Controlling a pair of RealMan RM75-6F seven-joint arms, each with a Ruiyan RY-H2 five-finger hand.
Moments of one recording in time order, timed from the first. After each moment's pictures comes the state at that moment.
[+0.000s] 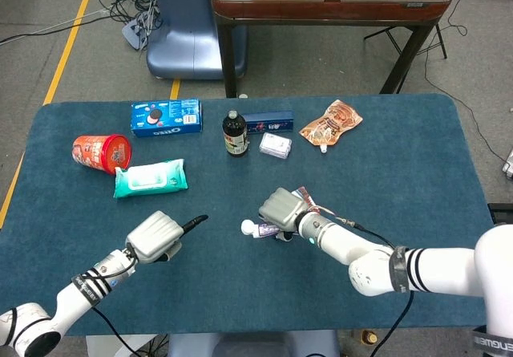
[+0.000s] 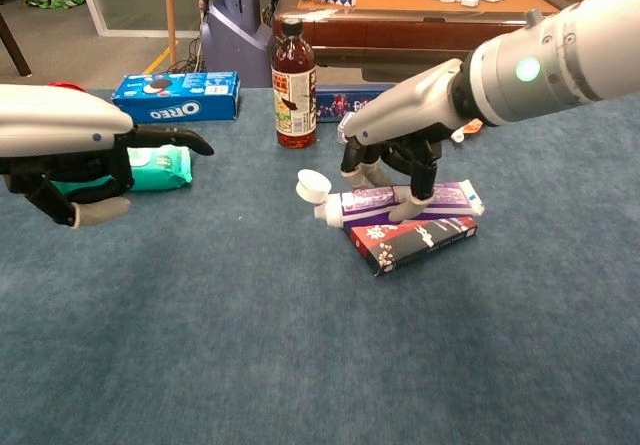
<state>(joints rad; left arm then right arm) -0.68 -1.12 -0.12 -1.87 1.46 0.77 0.30 1.33 -1.23 -0.02 -1.75 -0.64 0.54 -0.63</state>
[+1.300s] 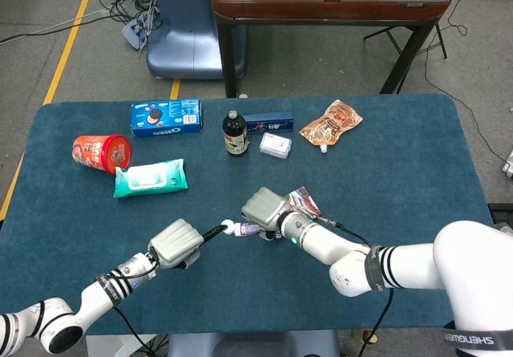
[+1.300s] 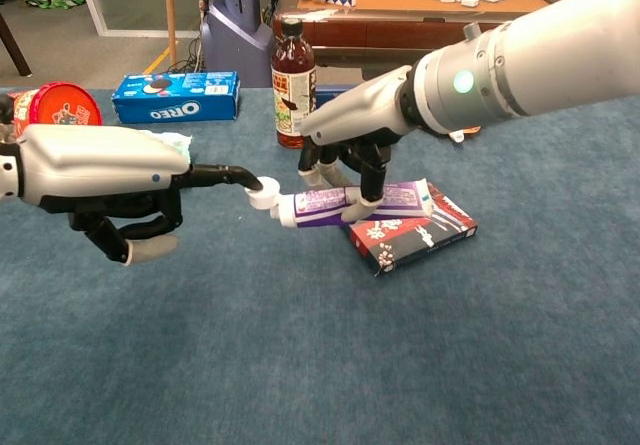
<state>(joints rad) -0.78 -1.22 -0.05 -1.83 1.38 0.77 0.30 1.41 -1.33 -0.07 -1.70 -0.66 0.63 -0.51</state>
